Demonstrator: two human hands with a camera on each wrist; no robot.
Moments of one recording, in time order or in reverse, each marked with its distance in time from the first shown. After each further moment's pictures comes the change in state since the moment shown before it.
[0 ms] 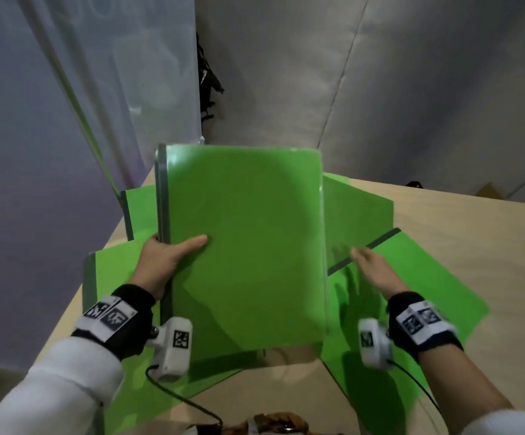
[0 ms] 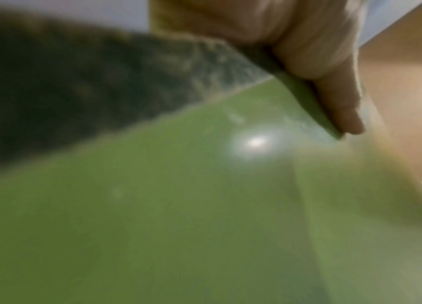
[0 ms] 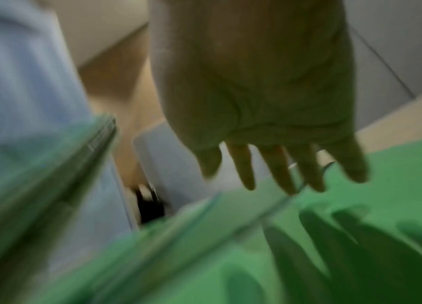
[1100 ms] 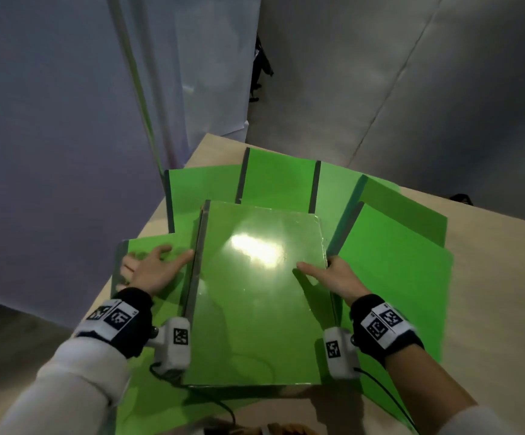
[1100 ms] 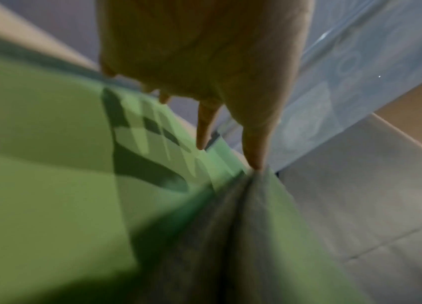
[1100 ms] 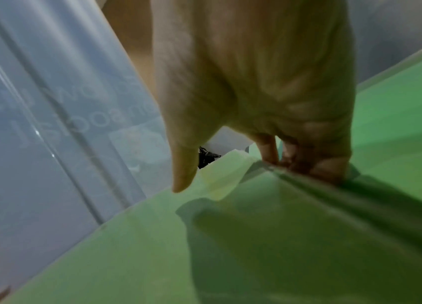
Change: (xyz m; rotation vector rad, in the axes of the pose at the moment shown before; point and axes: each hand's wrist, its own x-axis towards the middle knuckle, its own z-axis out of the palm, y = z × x) left_hand 0.022 -0.042 -0.079 0.696 0.197 -0.359; right_hand 0.023 -0.071 0.107 -0.002 -0.226 0.043
